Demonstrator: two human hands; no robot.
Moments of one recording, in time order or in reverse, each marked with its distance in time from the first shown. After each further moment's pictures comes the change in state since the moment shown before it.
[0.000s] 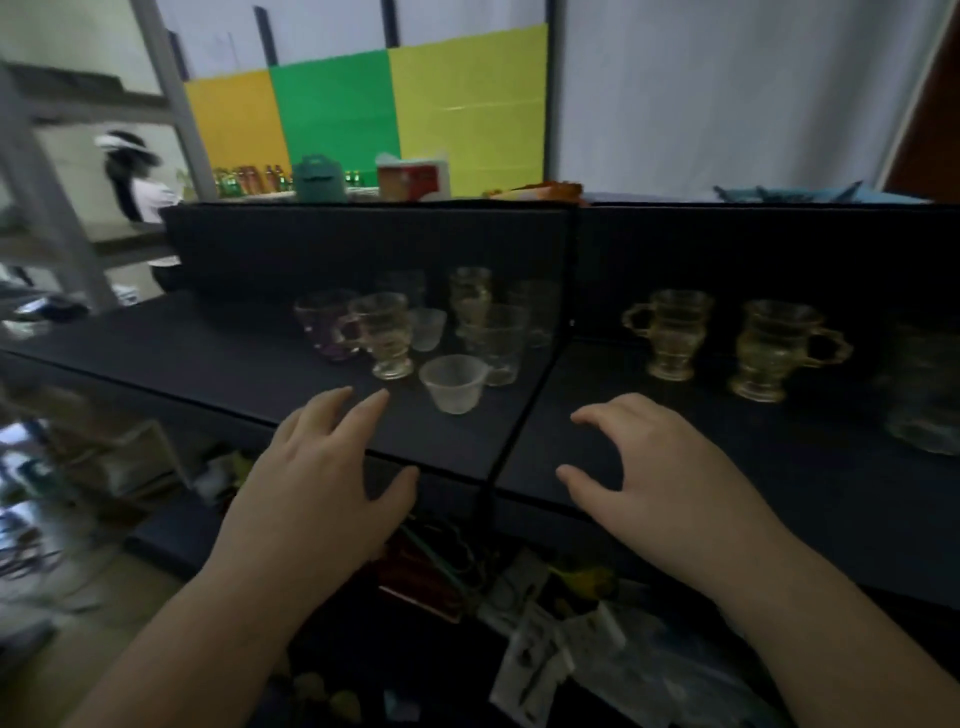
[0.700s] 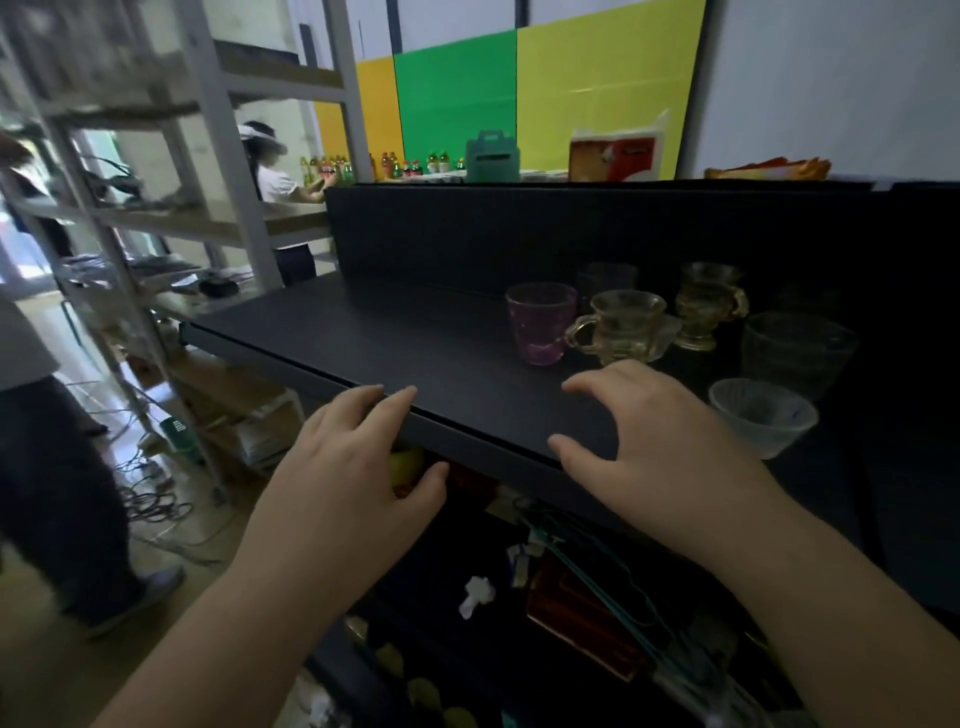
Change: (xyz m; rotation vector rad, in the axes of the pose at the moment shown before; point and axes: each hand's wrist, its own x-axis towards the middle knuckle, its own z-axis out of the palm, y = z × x) left_hand 0.018 -0.202 -0.013 -0.002 0.042 -0.122; right_hand 0.135 -0.174 0.120 0.088 0.029 -0.218
